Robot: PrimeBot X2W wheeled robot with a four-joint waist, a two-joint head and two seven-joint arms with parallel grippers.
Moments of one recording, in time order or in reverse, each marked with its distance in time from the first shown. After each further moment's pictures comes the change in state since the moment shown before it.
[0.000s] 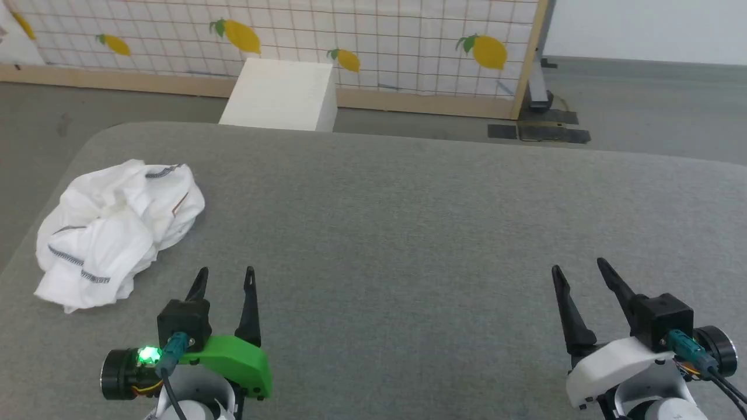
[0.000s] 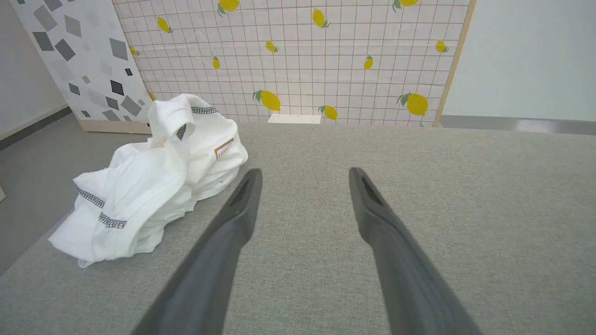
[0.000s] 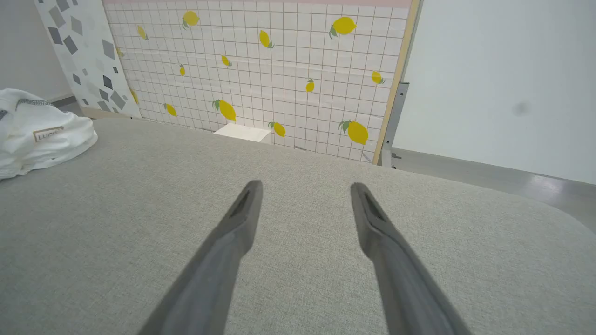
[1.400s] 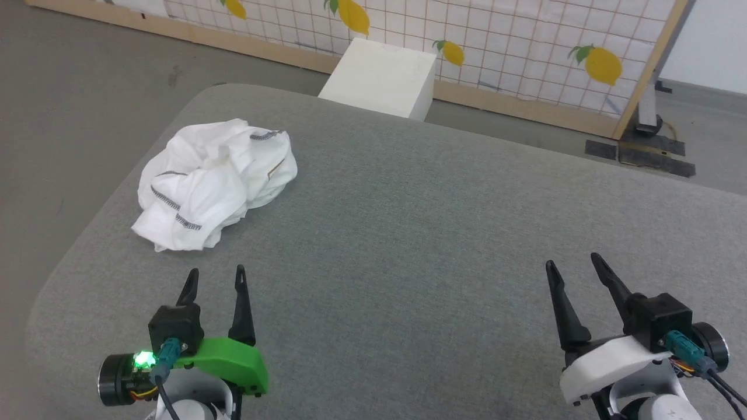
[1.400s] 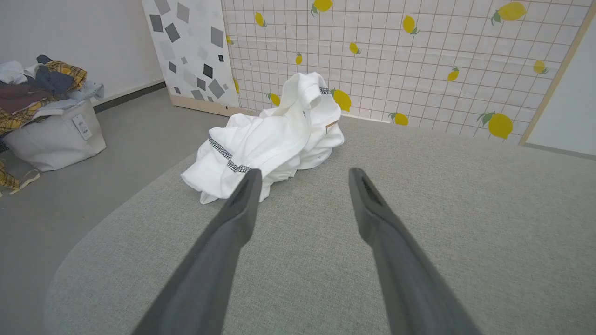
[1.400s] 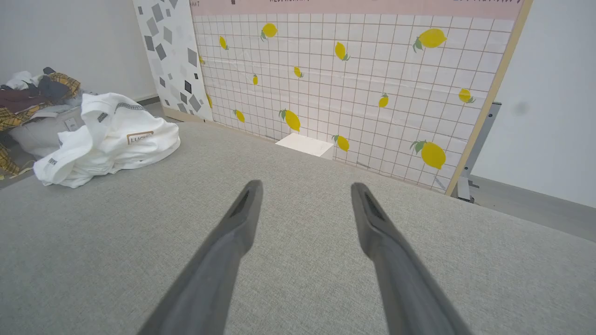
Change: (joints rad) left arm -0.017 0.026 -0.027 0.060 -0.069 0.068 -0.088; right arm -0.016 0.000 0.019 0.025 0.029 0.000 -0.053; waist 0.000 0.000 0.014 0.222
